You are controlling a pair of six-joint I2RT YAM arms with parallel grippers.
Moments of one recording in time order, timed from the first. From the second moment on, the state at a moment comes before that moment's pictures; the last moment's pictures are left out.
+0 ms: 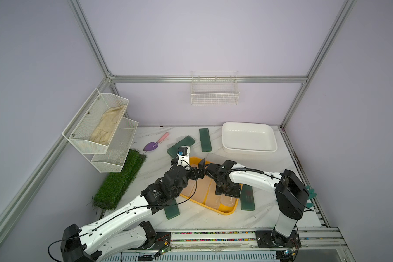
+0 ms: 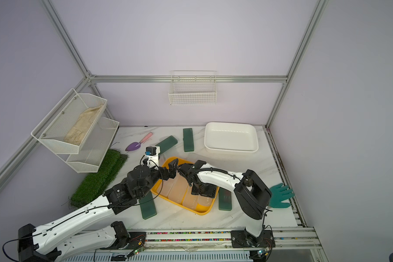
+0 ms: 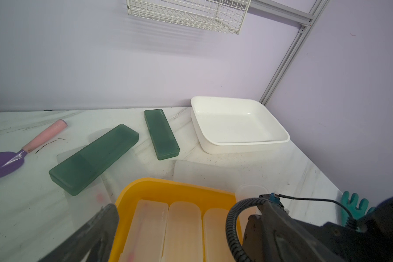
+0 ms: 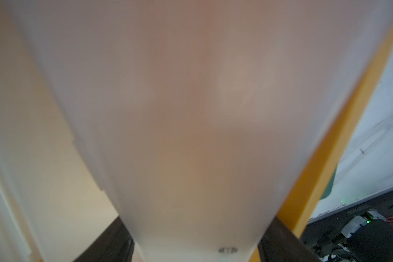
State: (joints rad) left arm -0.88 0.96 0.80 -0.10 -0.48 -0.36; right arm 0.88 1.81 1.30 -1.19 0.13 1.18
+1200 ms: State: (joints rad) left arm -0.87 0.98 0.81 -0.08 -0.50 -0.36; right arm 0.88 1.74 1.40 -1.28 0.12 1.19
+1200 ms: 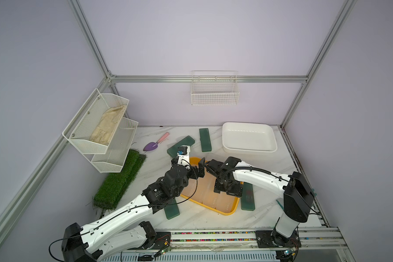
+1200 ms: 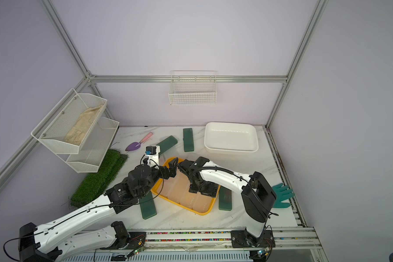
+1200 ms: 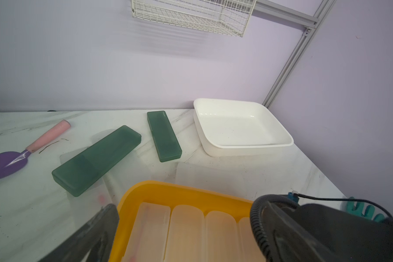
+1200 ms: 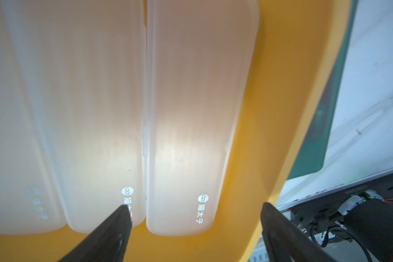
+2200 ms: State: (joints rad) left arm -0.55 1.26 1.17 -0.37 -0.14 -0.41; right arm 0.25 1.45 1.26 -0.72 0.02 0.69
